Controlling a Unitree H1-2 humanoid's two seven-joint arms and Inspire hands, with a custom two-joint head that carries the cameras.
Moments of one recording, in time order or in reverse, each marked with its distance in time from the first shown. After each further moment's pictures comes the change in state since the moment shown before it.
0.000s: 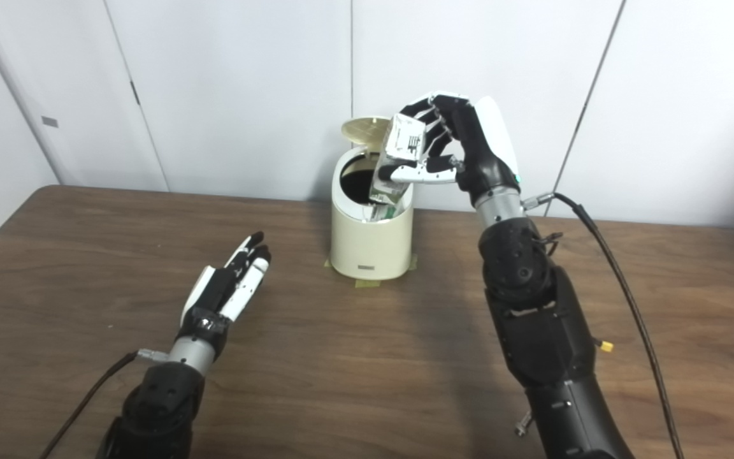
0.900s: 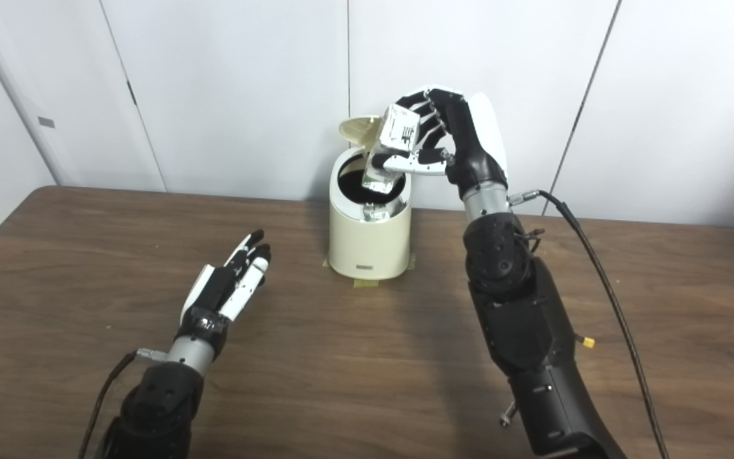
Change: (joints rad) left arm -0.001 0.003 -0.011 0.003 -0.004 -0.021 -0.001; right arm -0.039 0.027 -0.008 0.109 -0.005 -0.046 -0.087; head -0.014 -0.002
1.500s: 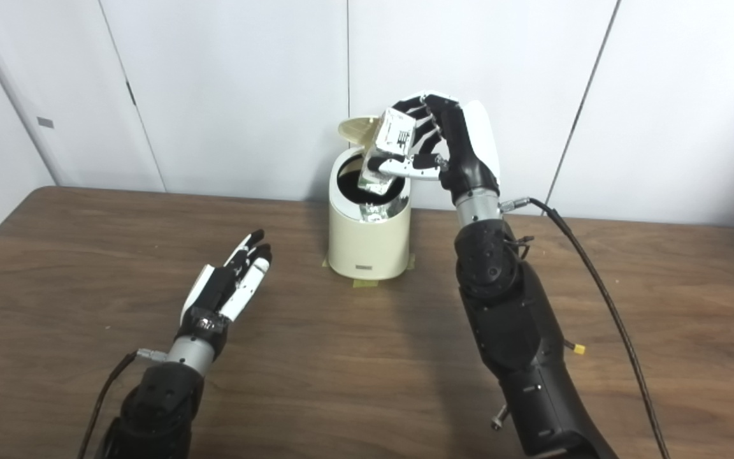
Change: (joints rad) left arm 0.000 0.000 0.000 0.000 -0.001 -0.003 0.000; right arm 0.001 0.020 0.003 0.055 -0.008 -0.064 -0.058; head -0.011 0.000
